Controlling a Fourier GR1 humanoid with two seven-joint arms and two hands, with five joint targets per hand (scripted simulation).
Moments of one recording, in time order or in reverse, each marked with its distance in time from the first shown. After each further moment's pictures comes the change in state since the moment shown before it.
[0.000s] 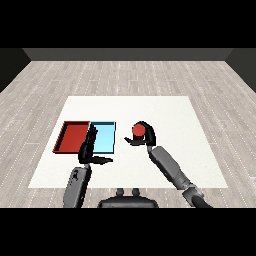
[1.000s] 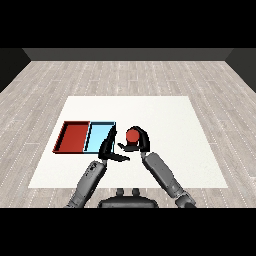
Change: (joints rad) left arm -0.174 -0.004 -0.252 0.256 0.113 0.197 0.020; right arm 0.106 0.135 -0.020 -0.113 0.158 -0.018 0.043
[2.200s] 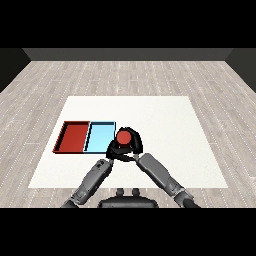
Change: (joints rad) left arm -0.103 0.004 -0.128 0.180 0.155 0.064 -0.089; right arm -0.070 0.006 0.144 -0.014 -0.094 -0.106 0.013
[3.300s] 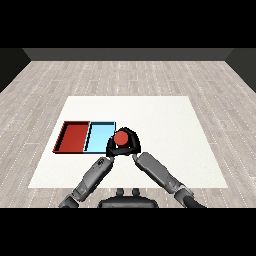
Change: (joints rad) left arm -0.054 0.017 -0.022 0.025 -0.003 0.305 0.078; right arm -0.047 -0.015 0.052 0.022 -0.041 -0.017 -0.016
